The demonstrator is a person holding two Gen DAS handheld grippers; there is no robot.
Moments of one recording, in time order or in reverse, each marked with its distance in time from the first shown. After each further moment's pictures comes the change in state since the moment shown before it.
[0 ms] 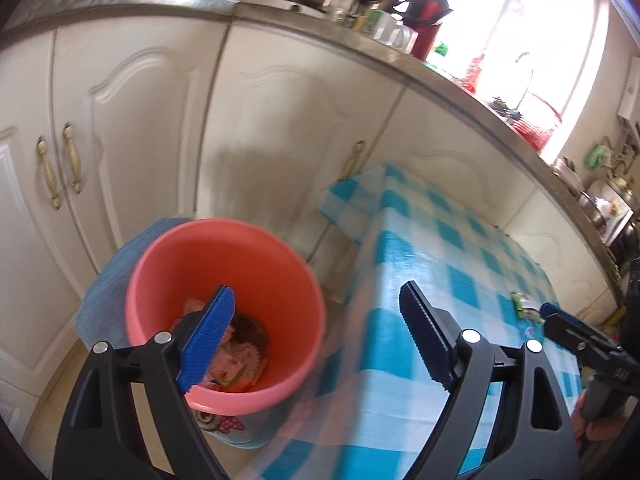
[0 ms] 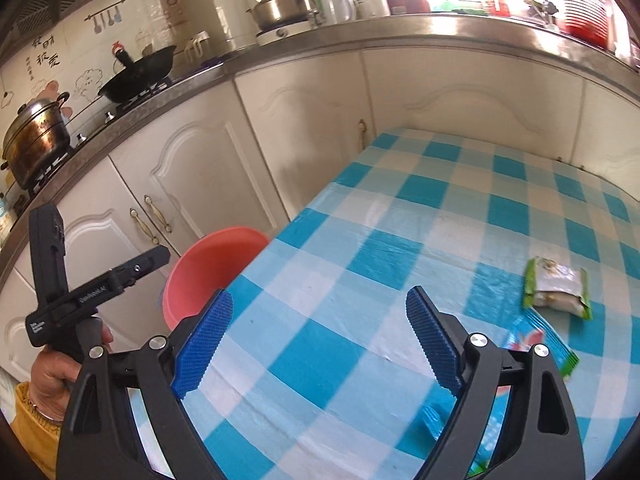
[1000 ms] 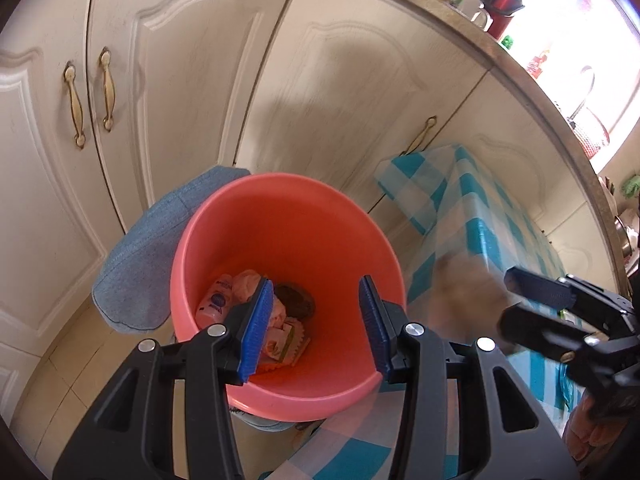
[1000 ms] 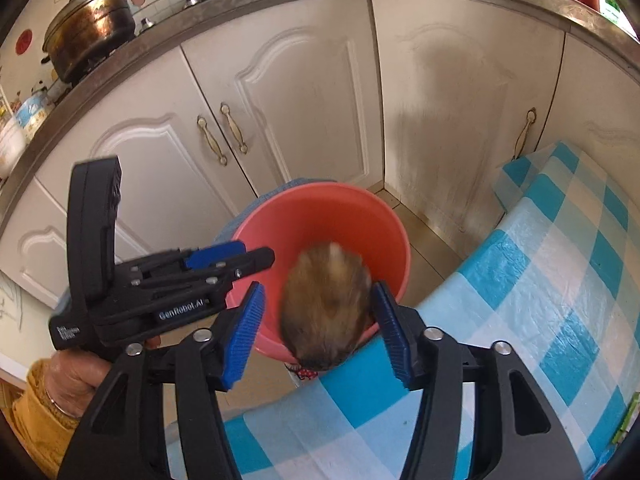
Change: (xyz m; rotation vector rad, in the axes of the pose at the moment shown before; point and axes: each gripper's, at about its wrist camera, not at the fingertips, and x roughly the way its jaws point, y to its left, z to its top) left arm 0.042 0.082 -0.007 -0.154 0.138 0.099; right arm 0.128 0.129 0.042 -0.307 0.270 0.233
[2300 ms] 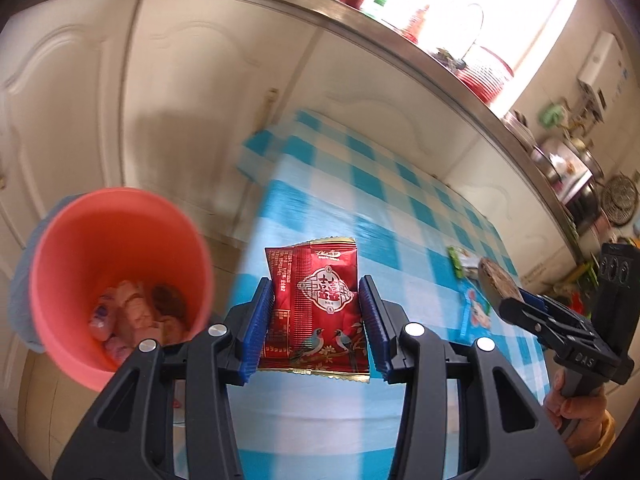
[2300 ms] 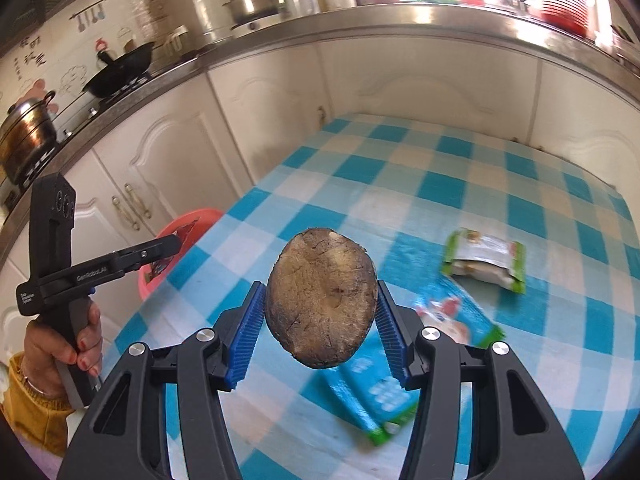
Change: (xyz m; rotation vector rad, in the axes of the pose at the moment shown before) left arm -0.026 -0.131 -0.028 0.221 0.031 -0.259; right arm -0.162 -0.108 -0.140 0.314 -0.206 -0.257
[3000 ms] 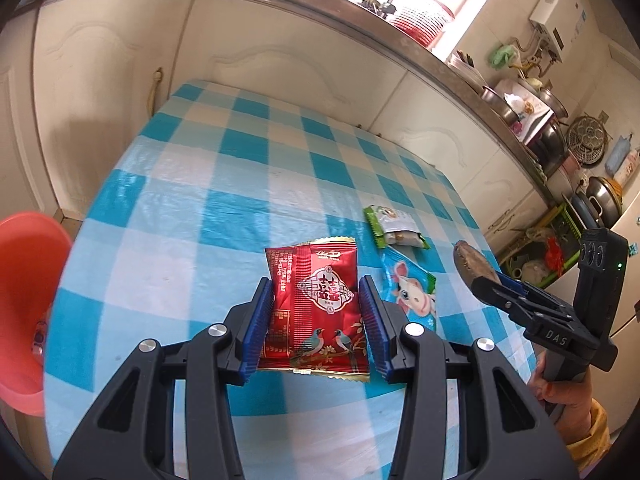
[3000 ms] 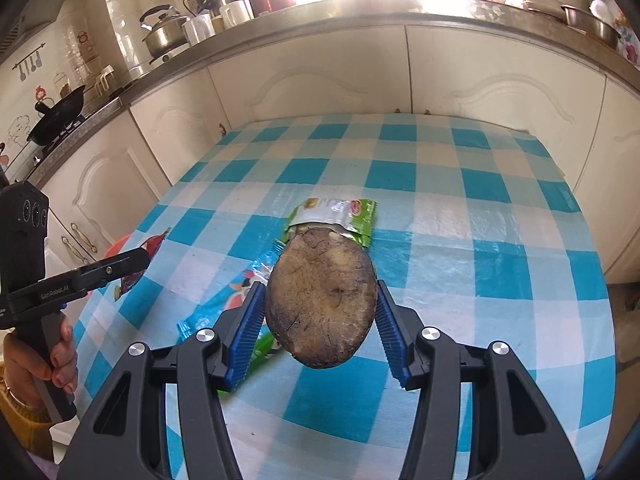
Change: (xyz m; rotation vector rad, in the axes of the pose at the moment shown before) left arm 0.063 -0.109 -0.011 0.176 0.122 -0.151; right arm -0.043 -0.103 -0.041 0.180 -0.055 -0.177
